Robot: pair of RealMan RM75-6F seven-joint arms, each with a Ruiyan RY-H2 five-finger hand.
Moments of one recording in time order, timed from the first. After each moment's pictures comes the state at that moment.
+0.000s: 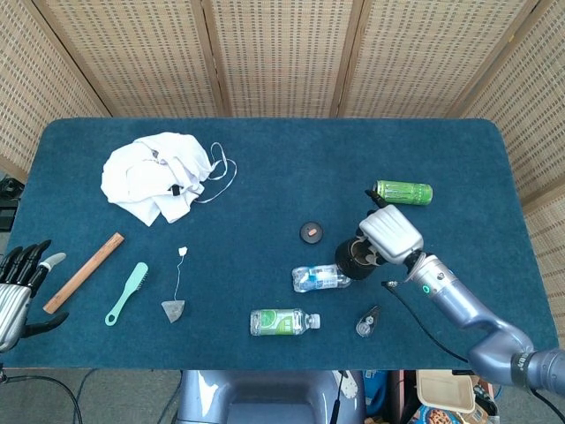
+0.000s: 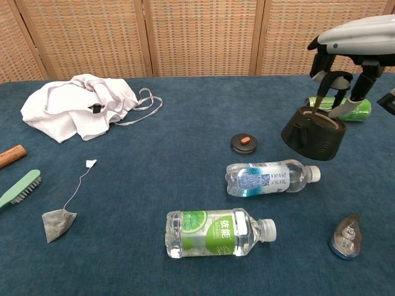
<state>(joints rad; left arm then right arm) -0.10 -1.04 0.01 -1.64 1.60 1.49 -0.02 0.77 -1.12 0.17 -1.65 -1.34 0.84 -0.24</state>
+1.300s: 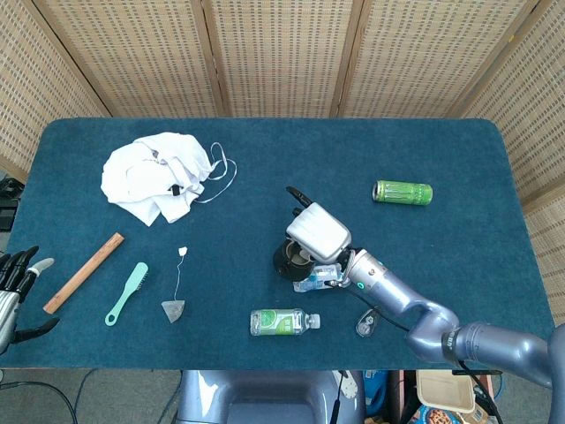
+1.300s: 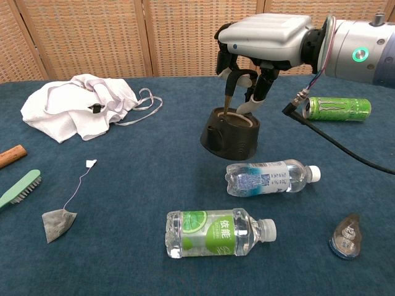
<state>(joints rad) -0.08 -1.05 0.02 -1.59 1.58 1.50 -0.07 0.94 -1.40 0.21 -1.49 -1.46 0.90 -0.27</state>
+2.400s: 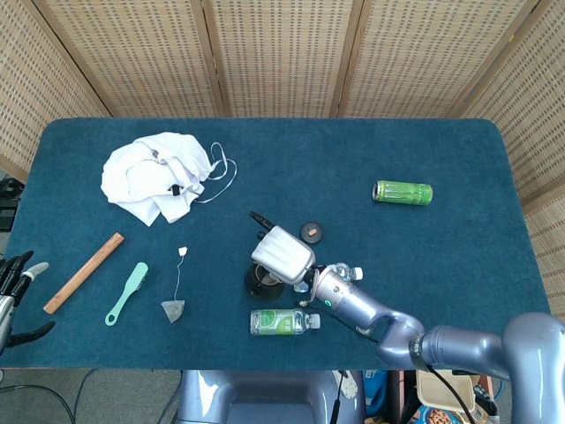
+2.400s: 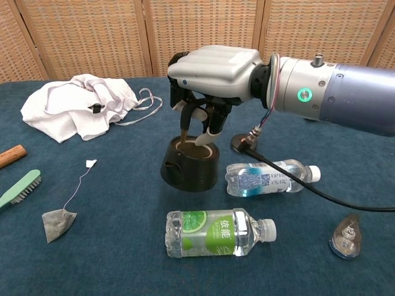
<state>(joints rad) -0.06 -1.06 0.03 -1.55 1.57 1.50 -0.11 1.00 -1.56 0.19 -1.46 -1.46 0.90 -0.34</state>
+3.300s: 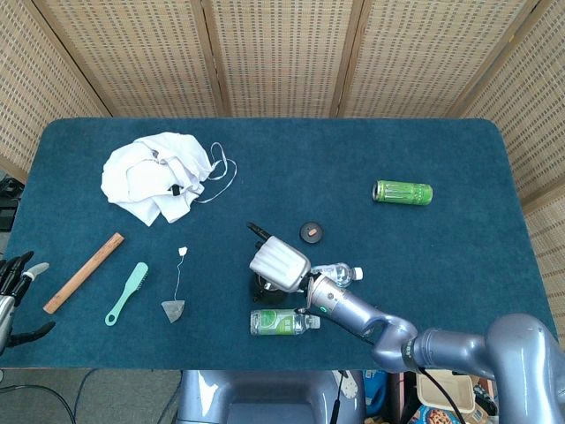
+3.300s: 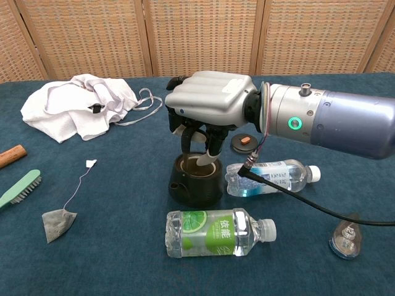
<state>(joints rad) -0.06 -1.07 0.02 -1.54 1.57 1.49 -0.11 1.01 -1.62 0.14 -1.39 -1.48 0.89 -0.38</state>
